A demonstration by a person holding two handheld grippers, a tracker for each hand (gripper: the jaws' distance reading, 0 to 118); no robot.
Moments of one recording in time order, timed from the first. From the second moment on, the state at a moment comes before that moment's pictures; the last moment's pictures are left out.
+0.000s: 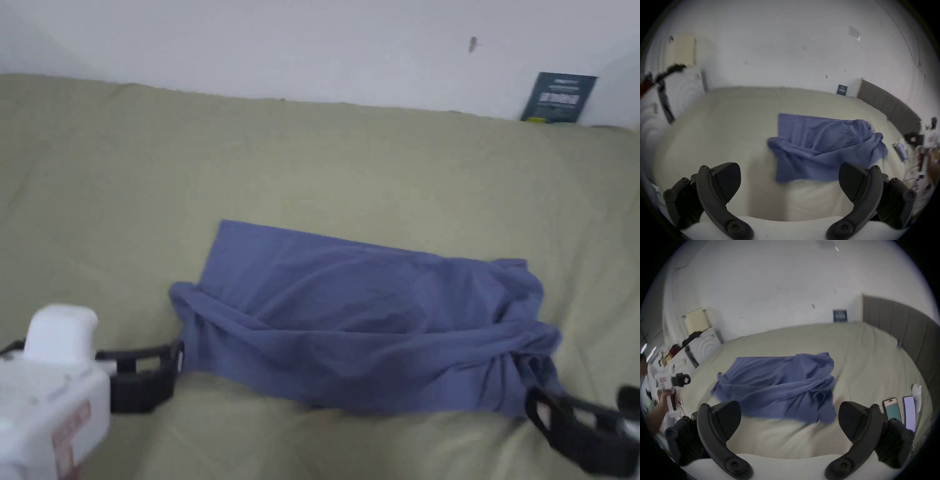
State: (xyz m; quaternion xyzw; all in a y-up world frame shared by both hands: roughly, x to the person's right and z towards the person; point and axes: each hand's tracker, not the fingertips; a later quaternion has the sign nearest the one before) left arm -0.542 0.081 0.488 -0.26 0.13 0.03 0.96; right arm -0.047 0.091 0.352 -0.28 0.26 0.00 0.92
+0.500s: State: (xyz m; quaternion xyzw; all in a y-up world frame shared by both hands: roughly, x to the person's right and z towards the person) left arm -0.569 0.015 0.461 -0.34 0.12 0.09 0.93; right arm -0.050 0.076 0.436 -0.29 0.21 -0.03 0.93
